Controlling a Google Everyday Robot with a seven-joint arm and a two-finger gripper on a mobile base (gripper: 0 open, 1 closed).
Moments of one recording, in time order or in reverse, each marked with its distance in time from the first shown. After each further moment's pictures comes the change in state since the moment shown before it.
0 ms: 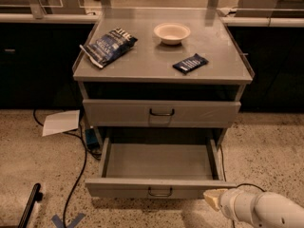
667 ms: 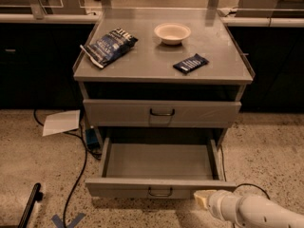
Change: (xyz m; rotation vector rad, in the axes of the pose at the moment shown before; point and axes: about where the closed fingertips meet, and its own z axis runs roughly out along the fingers) arm 0.010 0.010 0.053 -0.015 -0.024 0.023
